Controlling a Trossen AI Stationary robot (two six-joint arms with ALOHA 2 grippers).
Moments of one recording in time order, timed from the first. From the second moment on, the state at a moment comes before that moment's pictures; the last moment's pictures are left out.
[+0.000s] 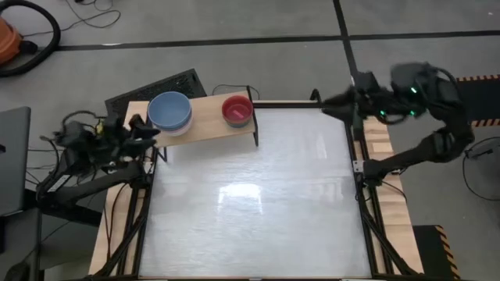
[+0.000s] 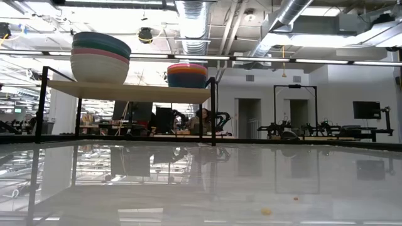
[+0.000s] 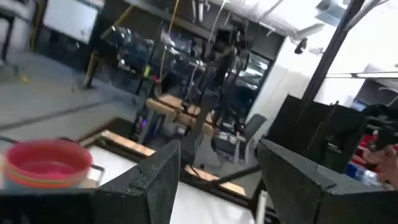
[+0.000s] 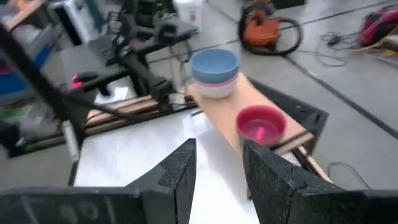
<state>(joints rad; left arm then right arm) 0.52 0.21 0.76 -0.30 0.40 -0.52 -0.13 1.18 1.97 -1.13 0.10 0.18</state>
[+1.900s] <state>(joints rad) -0.04 0.00 0.10 -0.03 0.14 -0.42 0.51 0.59 0.12 0.76 0.85 0.21</state>
